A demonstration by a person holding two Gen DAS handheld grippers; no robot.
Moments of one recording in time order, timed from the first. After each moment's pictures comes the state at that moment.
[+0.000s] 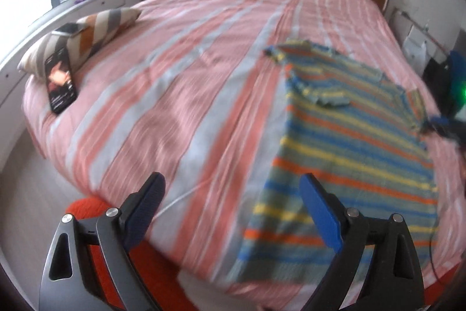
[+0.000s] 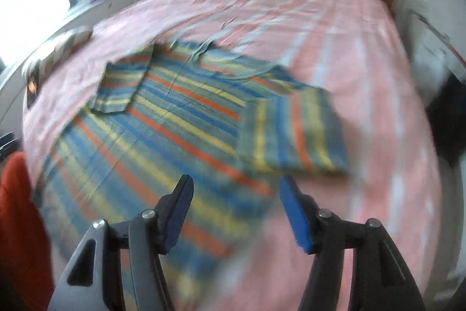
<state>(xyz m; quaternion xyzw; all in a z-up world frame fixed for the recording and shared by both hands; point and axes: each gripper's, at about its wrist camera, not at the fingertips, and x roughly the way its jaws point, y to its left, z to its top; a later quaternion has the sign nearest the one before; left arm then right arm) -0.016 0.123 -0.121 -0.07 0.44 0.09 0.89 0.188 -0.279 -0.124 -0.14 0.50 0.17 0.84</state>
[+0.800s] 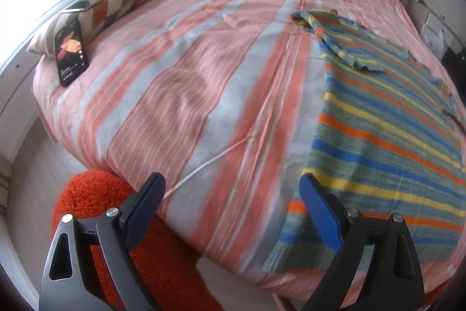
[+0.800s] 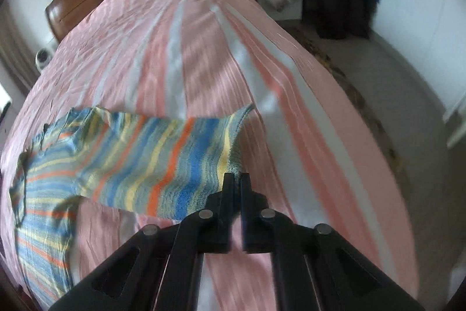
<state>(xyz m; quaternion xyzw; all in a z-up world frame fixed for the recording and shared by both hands) -0.023 0.138 -0.164 -0.06 0.48 0.12 0.87 0.118 -0.587 -0.125 0.13 0.49 -0.16 0.85</state>
